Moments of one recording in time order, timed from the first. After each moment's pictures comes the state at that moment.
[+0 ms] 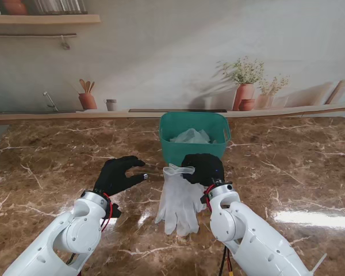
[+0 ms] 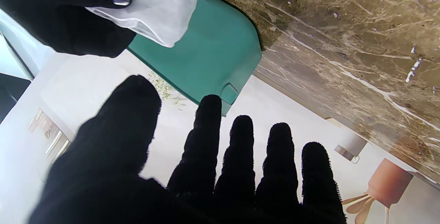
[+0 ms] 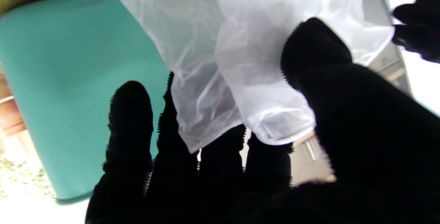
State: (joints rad) left arm 1.63 -1.14 -1.16 -1.65 0.58 0.02 0.18; right arm -1.38 -1.21 0.93 -1.32 -0.74 0.04 -0.51; left_hand 0.67 -0.32 0.42 -0.12 0.64 0.05 0.32 0.23 0.50 0.07 0.30 0.25 0.34 0.12 0.25 0.41 -0.04 0.09 0.64 0.42; right_hand 0.55 -0.87 1.03 -0.31 0.95 -0.33 0.90 0.55 1.23 -0.12 0.49 0.69 0.98 -0.05 0.69 0.63 0.60 0.06 1.31 0.72
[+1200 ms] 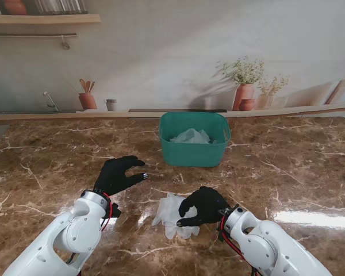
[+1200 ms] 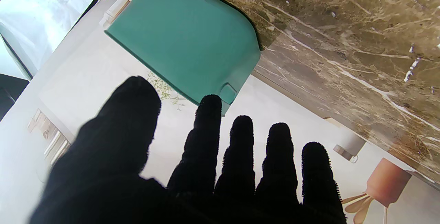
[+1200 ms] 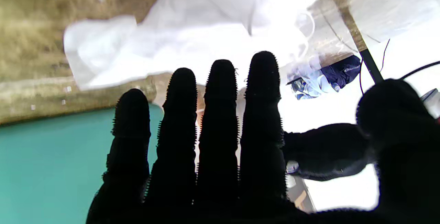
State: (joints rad) left arm 1.62 -1.14 -1.16 -1.65 0.58 0.03 0.18; right arm -1.62 -1.06 1.10 -1.55 -0.89 -0.36 -0.07; left_hand 0.67 -0.31 0.41 -0.12 0.64 0.05 0.32 0.23 0.50 0.07 0.29 0.25 0.34 0.11 0.25 0.41 -0.04 0.09 0.64 0.42; right_hand 0.16 -0.49 0.72 -0.09 0.96 -0.20 0.53 0.56 1.03 -0.10 0.34 0.56 0.81 -0.03 0.53 0.64 0.41 0.07 1.08 0.78
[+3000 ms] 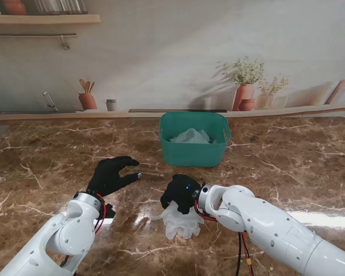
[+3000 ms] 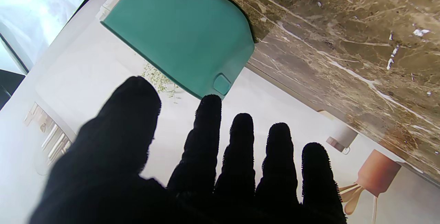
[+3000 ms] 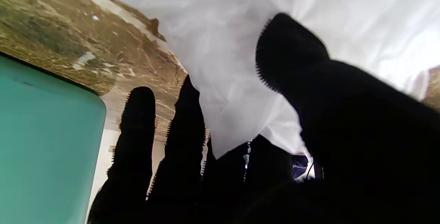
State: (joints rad) left arm 1.67 -1.14 -1.21 -1.68 0.58 0.01 0.17; right arm -1.09 -1.03 0.54 -1.29 -1.07 -0.31 -0.12; left_hand 0.67 -0.31 0.41 -0.12 0.64 0.05 0.32 0.23 0.53 0.07 0.29 0.25 0.34 0.11 0.24 0.41 -0.04 0.09 0.62 0.42; right_hand 0.62 -1.01 1.19 -0.31 0.90 -0.35 0.76 0.54 1.10 -0.21 0.50 0.93 0.82 -0.12 0.50 0.61 0.43 0.05 0.83 0.61
